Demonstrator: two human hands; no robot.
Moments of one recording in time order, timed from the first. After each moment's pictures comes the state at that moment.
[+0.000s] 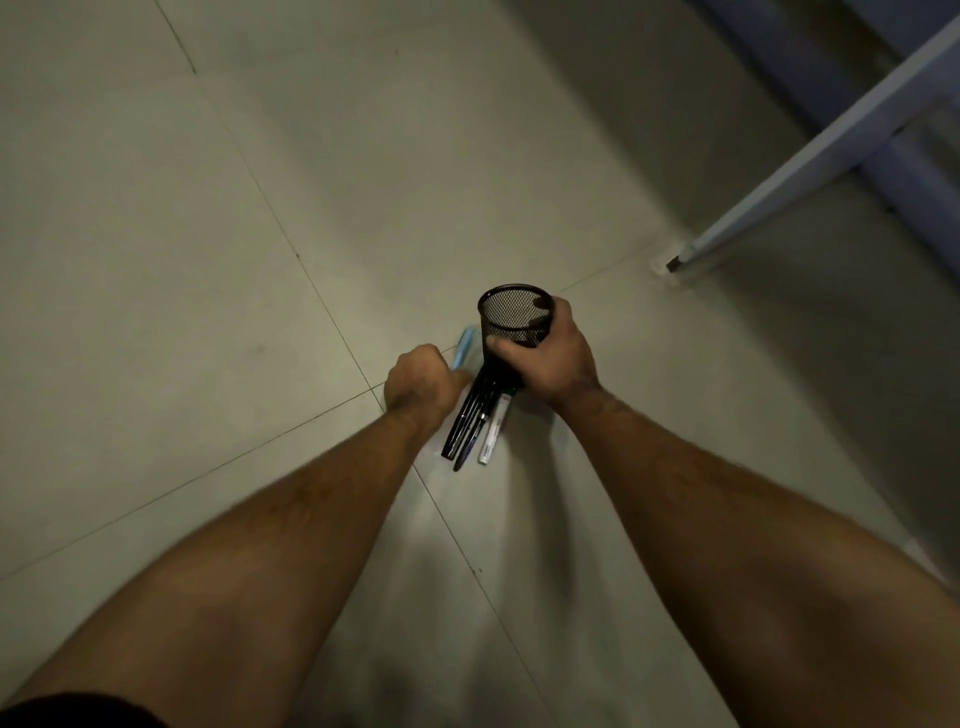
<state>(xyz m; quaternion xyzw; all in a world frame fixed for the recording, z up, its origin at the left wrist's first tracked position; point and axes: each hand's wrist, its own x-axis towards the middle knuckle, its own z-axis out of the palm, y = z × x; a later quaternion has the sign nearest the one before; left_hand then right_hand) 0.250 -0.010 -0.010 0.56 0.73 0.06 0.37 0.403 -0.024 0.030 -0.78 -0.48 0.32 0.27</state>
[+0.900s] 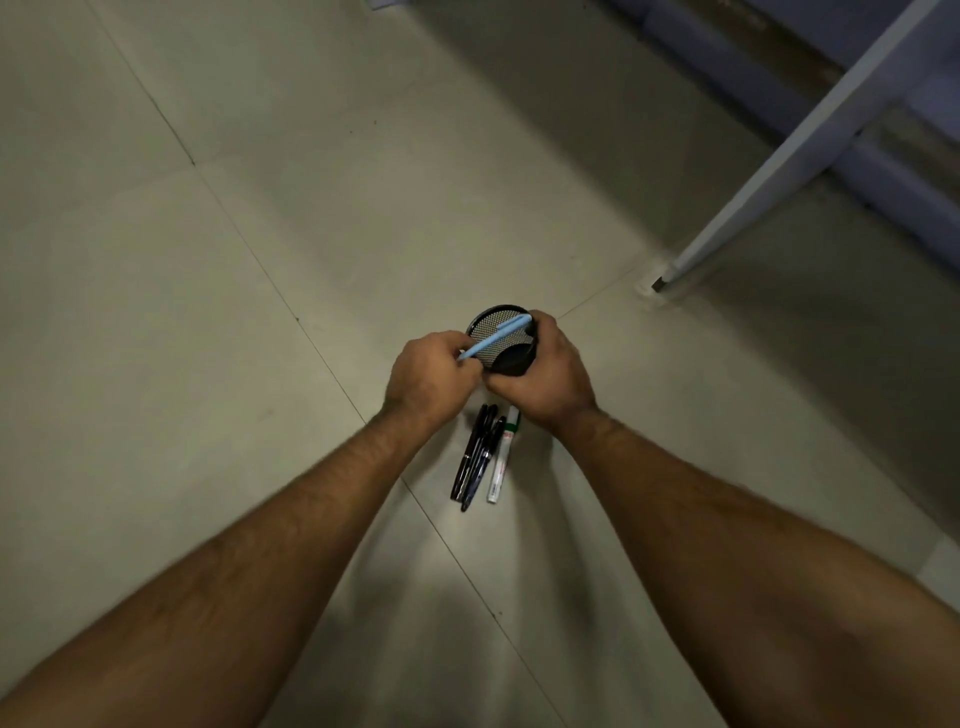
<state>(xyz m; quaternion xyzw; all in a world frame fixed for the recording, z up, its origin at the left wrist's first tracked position) 0.250 0.017 0.065 0.69 0.60 0.20 0.36 0.399 -0.015 0.042 -0.76 -0.51 0.27 0.29</state>
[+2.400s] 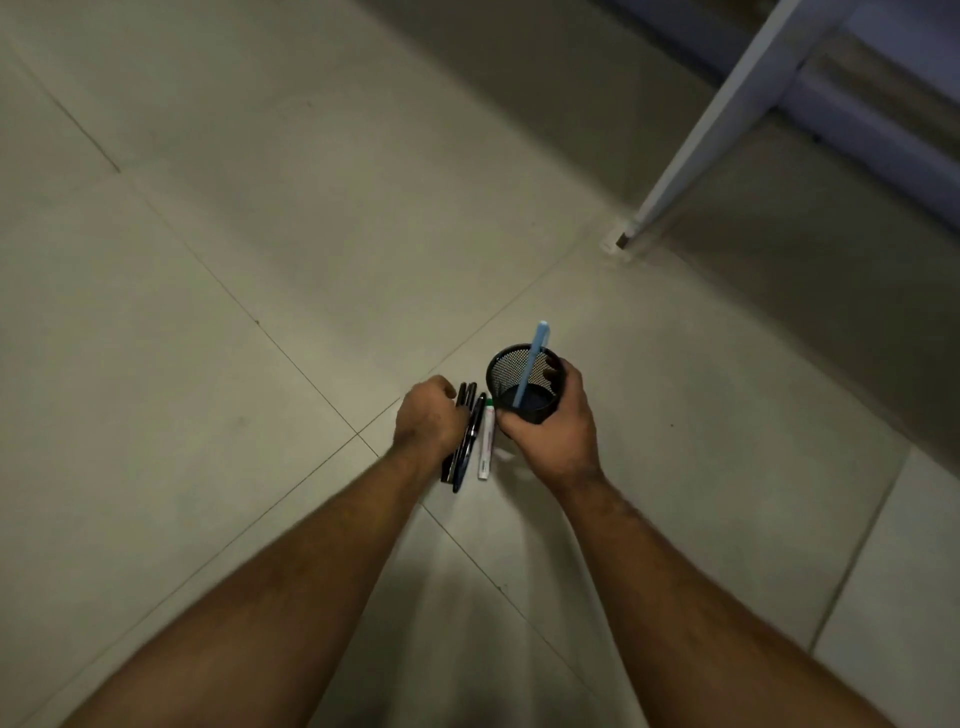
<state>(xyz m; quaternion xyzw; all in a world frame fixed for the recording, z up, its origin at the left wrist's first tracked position) 0.266 -0.021 -0.009 0.62 0.66 0.06 0.42 0.389 -0.111 0.018 -0.79 -0.34 0.31 0.41</state>
